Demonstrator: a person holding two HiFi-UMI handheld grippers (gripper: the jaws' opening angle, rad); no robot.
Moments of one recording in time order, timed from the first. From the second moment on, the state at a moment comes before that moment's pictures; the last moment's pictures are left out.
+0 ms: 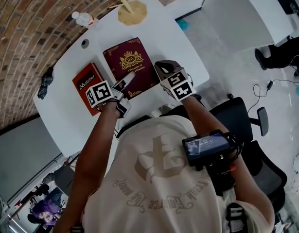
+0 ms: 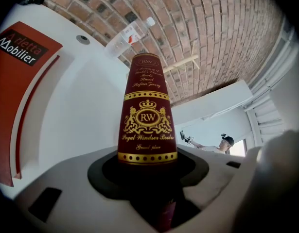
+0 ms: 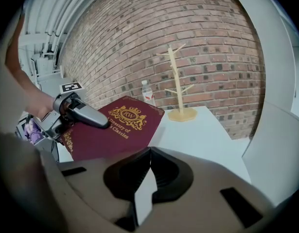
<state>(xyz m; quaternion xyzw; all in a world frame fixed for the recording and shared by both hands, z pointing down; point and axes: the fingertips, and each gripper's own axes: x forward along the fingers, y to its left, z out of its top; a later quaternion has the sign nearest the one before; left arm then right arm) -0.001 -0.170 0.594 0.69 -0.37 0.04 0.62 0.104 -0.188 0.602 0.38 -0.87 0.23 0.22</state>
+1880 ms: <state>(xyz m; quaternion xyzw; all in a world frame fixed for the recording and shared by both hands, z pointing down) -0.238 -0.110 0.557 0.68 -0.42 -0.10 0.59 -0.096 -0.167 0.530 0.29 -0.92 0.19 0.19</state>
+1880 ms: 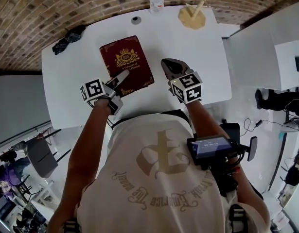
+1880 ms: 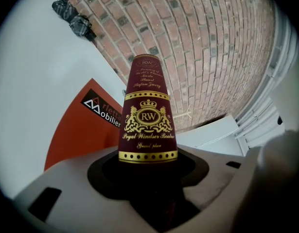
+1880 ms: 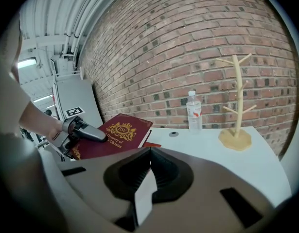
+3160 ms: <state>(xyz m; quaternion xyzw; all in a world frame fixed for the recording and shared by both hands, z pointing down) -0.257 -0.114 0.617 0.67 -0.37 -0.03 0.64 -0.123 -0.131 0.555 0.28 -0.91 0.23 0.21</state>
